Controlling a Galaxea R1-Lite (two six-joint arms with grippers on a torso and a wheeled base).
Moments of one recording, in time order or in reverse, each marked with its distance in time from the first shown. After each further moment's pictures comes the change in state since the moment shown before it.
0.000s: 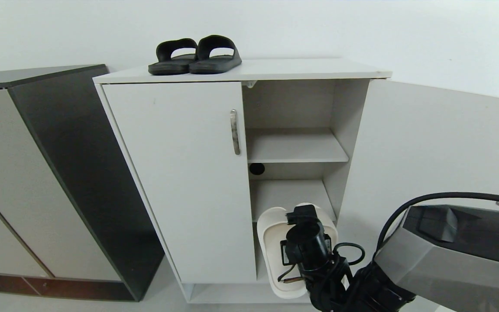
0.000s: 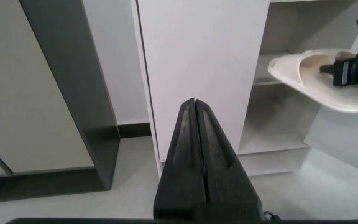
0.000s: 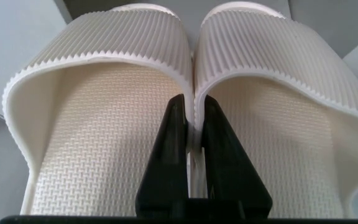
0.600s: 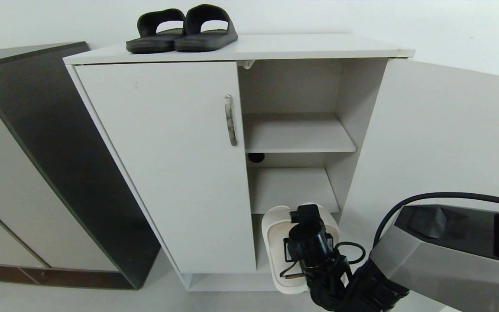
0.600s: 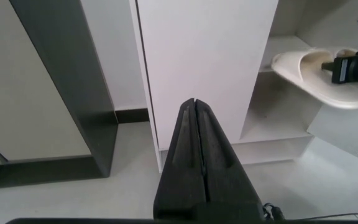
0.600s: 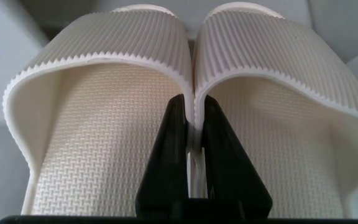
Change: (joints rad) left arm 0.000 0.000 0.000 0.000 0.001 0.000; right arm -0.017 0.027 -0.009 -0.042 -0.022 0.002
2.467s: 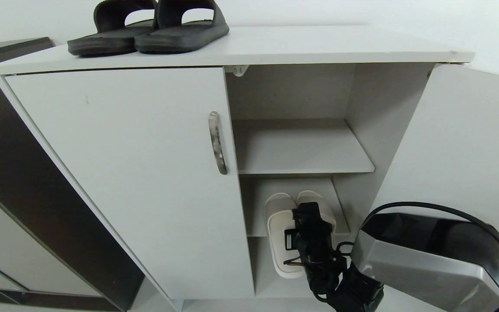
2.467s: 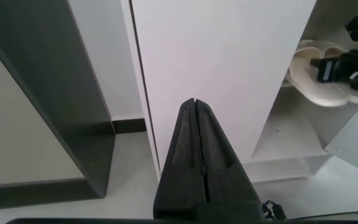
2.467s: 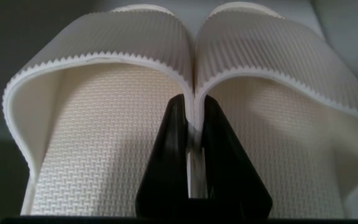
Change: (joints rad) left arm 0.000 0.000 0.000 0.000 -0.001 0.000; right arm -0.086 0.179 -0.073 -0.335 0.059 -0.151
